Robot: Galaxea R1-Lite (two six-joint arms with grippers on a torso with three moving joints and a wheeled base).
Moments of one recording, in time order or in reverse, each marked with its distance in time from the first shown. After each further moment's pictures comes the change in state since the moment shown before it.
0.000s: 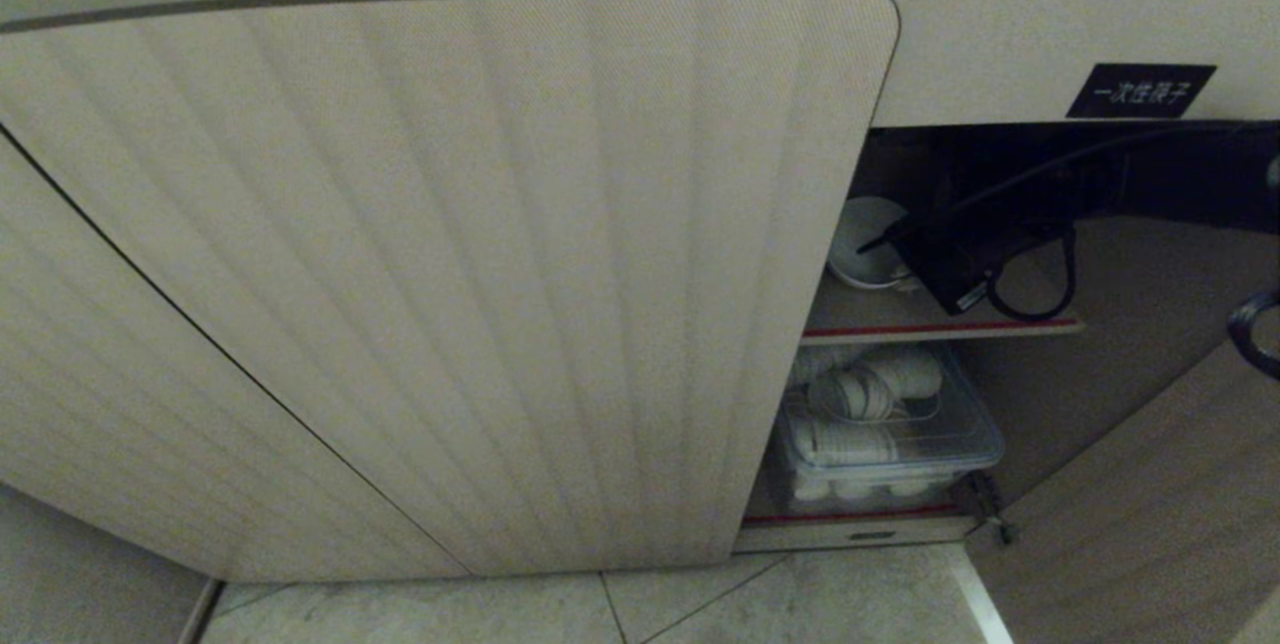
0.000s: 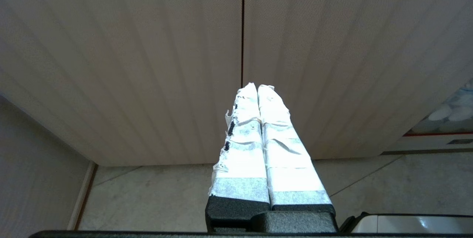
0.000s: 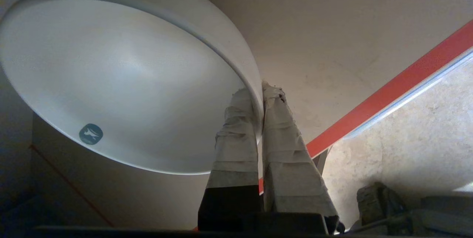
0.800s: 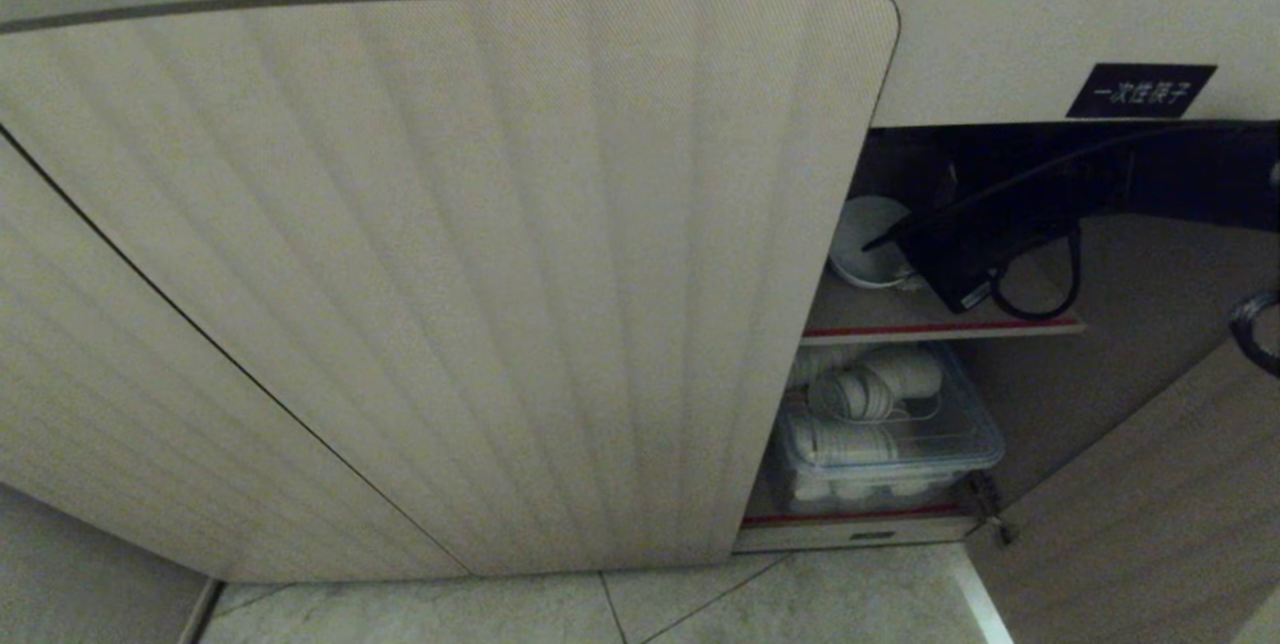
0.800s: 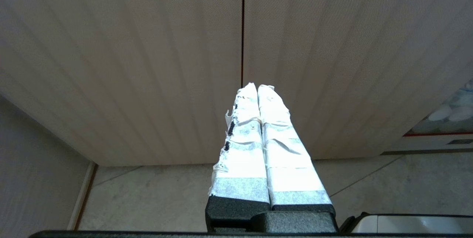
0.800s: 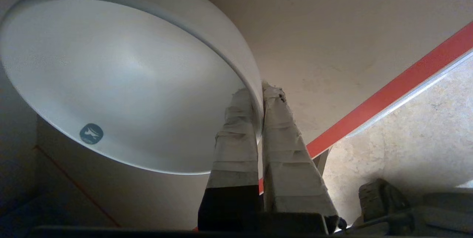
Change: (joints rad) left arm 0.000 0.000 0.000 0.000 0.000 0.000; right arm -0.013 0.001 -0.010 0.007 0.018 0.002
